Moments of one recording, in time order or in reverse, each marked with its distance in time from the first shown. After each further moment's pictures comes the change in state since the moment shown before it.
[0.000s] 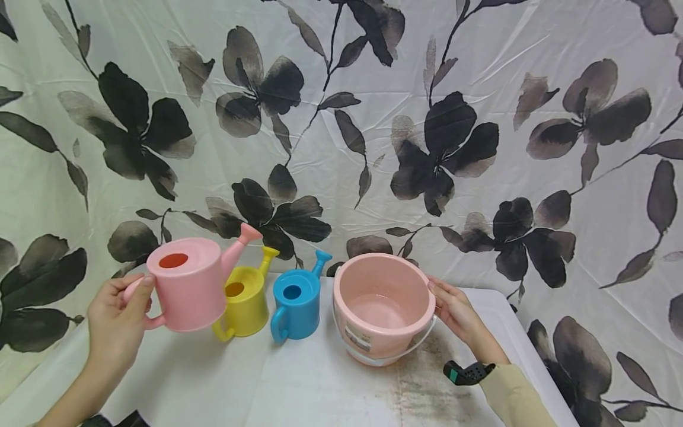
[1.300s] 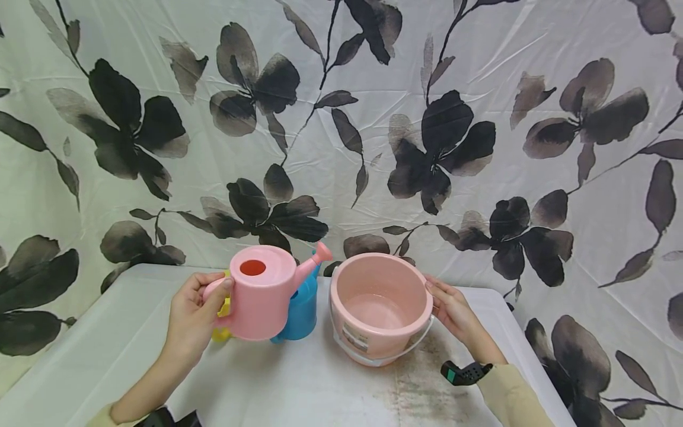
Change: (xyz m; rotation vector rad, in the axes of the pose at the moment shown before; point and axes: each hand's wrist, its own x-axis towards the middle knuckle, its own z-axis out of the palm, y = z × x) left_hand -0.035 0.030 0.067 -0.231 -0.325 0.034; right_hand 0.000 0.000 0.000 -0.005 0.022 0.016
